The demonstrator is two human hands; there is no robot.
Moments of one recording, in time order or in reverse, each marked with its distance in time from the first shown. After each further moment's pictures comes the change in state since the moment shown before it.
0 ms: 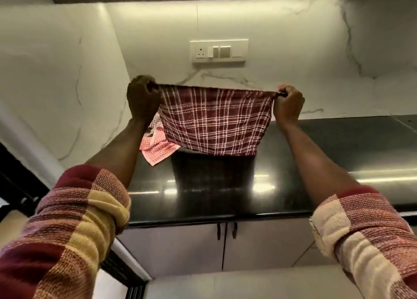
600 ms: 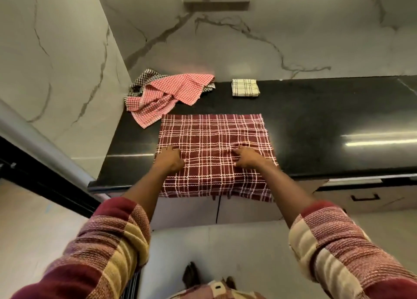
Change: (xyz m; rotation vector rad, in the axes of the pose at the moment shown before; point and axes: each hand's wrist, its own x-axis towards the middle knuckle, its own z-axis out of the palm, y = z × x) left_hand -0.250 -0.073 0.062 0.562 -1.314 -0.244; right_hand -0.197 0.121 0.031 -0.680 -1.390 0.165
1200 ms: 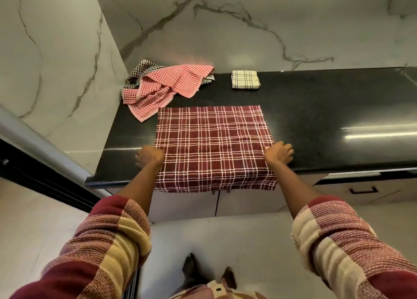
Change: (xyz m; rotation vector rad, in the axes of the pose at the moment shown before) left_hand 0.008 -0.027 0.011 -0.644 0.353 -0.749; right_hand -0.002 0.057 0.007 0.334 0.639 0.666
